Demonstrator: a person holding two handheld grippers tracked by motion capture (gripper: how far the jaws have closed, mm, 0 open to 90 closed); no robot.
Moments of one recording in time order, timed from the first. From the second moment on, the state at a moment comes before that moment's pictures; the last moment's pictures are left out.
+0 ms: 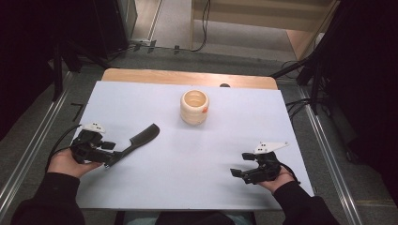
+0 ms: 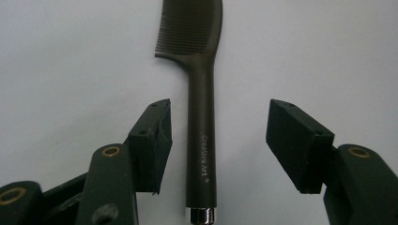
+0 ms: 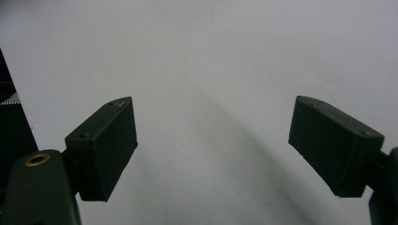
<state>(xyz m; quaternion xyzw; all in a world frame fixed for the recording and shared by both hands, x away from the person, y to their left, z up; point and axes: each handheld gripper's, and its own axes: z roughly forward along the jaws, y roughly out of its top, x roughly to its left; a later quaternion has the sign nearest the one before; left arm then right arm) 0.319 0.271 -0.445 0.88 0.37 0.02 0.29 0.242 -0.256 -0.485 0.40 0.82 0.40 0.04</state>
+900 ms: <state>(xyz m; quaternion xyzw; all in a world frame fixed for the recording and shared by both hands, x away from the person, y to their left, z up) 0.320 0.255 -0.471 0.91 0.36 0.03 0.20 0.241 -0.255 -0.485 0.40 0.83 0.39 0.04</state>
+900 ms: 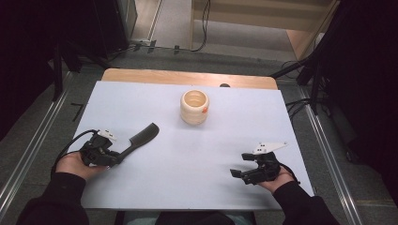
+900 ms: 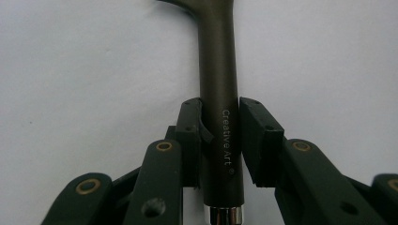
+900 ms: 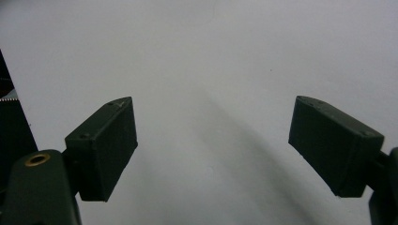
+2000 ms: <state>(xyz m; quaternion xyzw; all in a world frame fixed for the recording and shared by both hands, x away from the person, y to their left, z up) 0.319 0.249 -0.451 0.88 0.39 0.03 0.26 0.243 -0.247 -0.484 0.38 0.83 0.40 0.04</state>
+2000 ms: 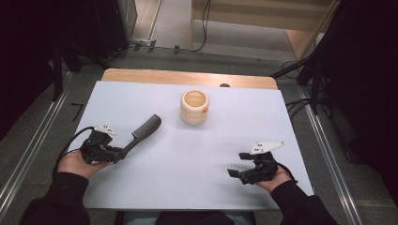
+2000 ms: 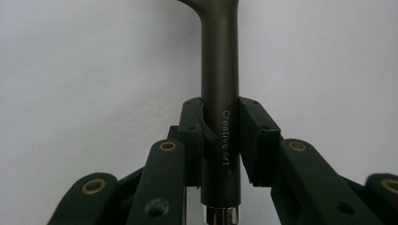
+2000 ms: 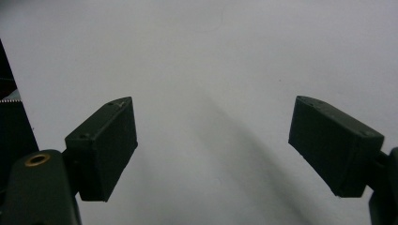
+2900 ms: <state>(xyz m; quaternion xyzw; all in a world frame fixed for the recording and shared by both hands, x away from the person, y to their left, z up) 0.320 0.194 -0.416 0.85 0.35 -0.01 0.40 0.243 -0.235 -0.471 0.40 0.80 0.45 0.05</state>
